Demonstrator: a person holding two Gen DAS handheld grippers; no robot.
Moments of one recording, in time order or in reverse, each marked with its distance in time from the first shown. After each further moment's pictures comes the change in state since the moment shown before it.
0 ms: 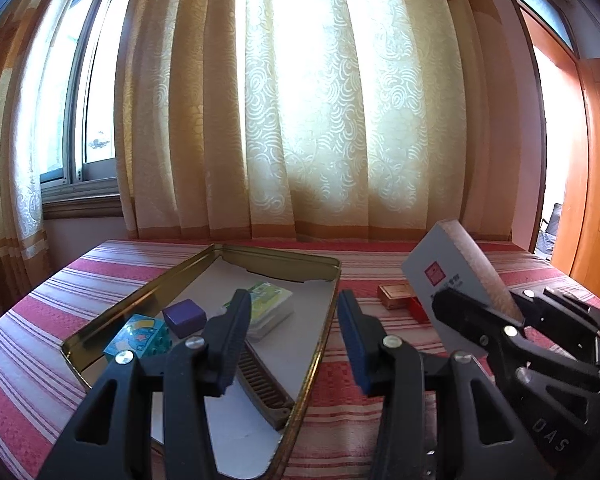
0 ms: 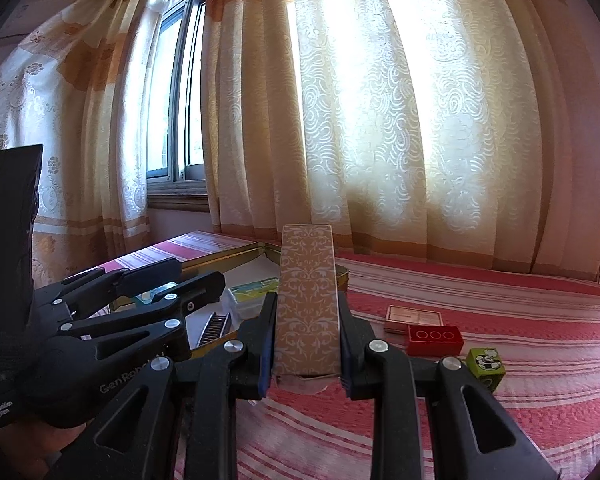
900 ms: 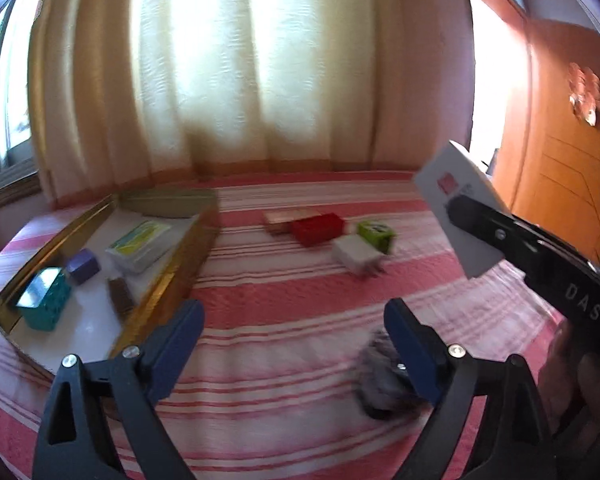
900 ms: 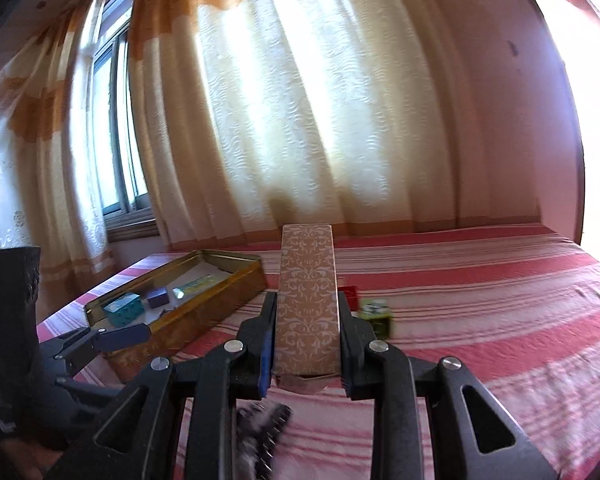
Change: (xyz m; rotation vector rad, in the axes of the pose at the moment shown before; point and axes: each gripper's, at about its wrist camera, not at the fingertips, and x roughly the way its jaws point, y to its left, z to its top) left arm -0.014 -0.088 -0.029 0.104 0.231 -0.273; right arm -0.086 -0.076 -0.027 0.206 -0.012 -0.154
